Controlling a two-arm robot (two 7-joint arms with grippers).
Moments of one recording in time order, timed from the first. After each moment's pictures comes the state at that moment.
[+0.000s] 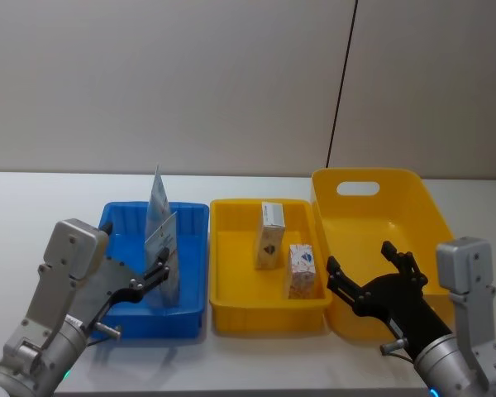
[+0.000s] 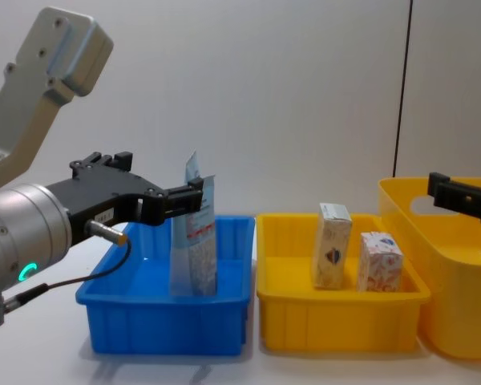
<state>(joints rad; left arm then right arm) -0.24 0.38 0.45 -1.63 -0.20 0.01 -0.01 -0.01 0.34 -0.23 -1.77 0.29 0.03 0.07</state>
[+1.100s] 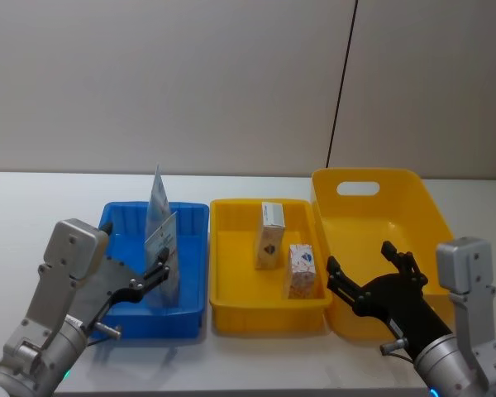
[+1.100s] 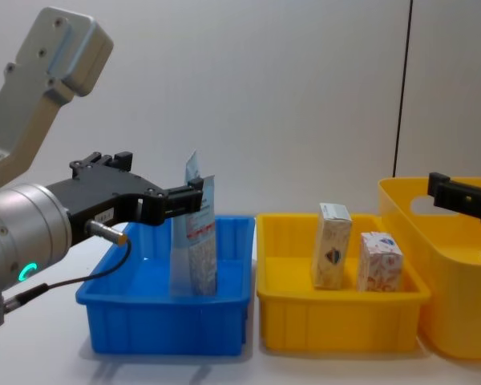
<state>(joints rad) -0.24 0.38 0.45 -1.63 -0.20 0.01 -0.01 -0.01 0.34 -0.23 -1.77 0.29 0.03 0.07</state>
